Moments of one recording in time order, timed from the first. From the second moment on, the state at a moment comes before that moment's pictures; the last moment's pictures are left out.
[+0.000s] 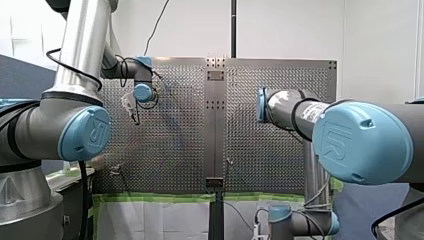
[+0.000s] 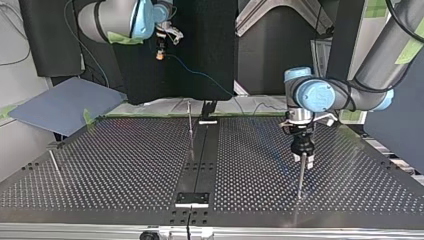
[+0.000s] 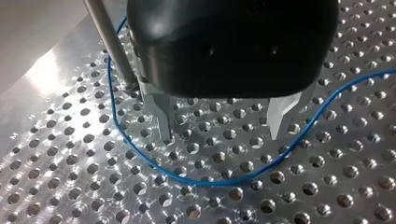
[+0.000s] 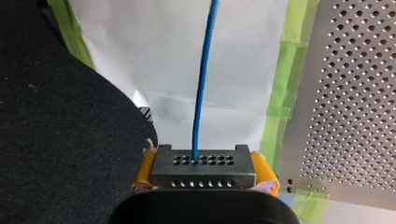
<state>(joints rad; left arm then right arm) -0.05 -1.82 -1.77 -2.58 -1.78 -1.99 2.05 -0.17 1.87 -1.41 1.89 1.66</state>
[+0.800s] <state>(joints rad) -0.06 -1.82 -1.77 -2.59 -1.78 -1.99 2.04 -0.24 1.87 -1.39 1.84 1.66</state>
